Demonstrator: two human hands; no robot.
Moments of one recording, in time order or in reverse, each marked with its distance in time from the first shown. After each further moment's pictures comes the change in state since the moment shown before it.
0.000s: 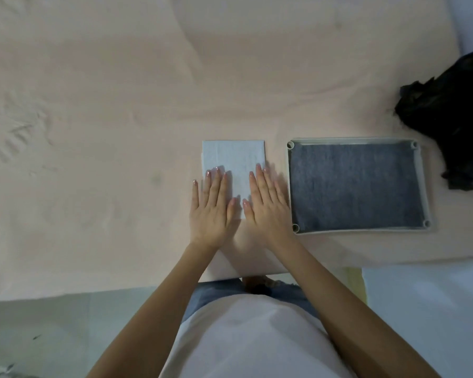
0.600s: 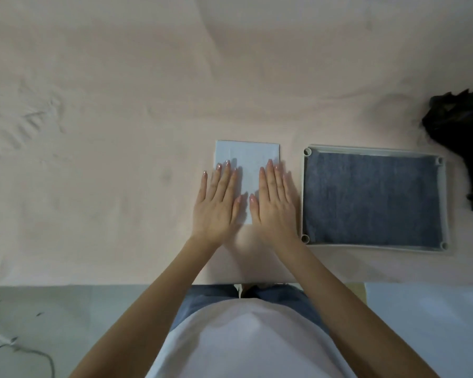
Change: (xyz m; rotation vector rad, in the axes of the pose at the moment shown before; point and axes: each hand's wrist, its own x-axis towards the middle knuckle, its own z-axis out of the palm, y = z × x) left_hand 0.014 -0.013 -0.001 -0.007 0.025 0.062; right_hand 0.021 -0.004 0.004 -0.076 0.038 -0.006
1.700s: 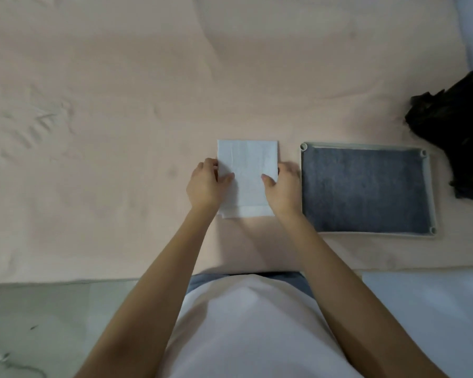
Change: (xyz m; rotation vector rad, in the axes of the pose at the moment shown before) left_hand 0.033 -0.016 -0.026 -0.459 -0.091 -0.600; right_hand 0.027 0.005 -0.015 0.501 -0.040 0.515
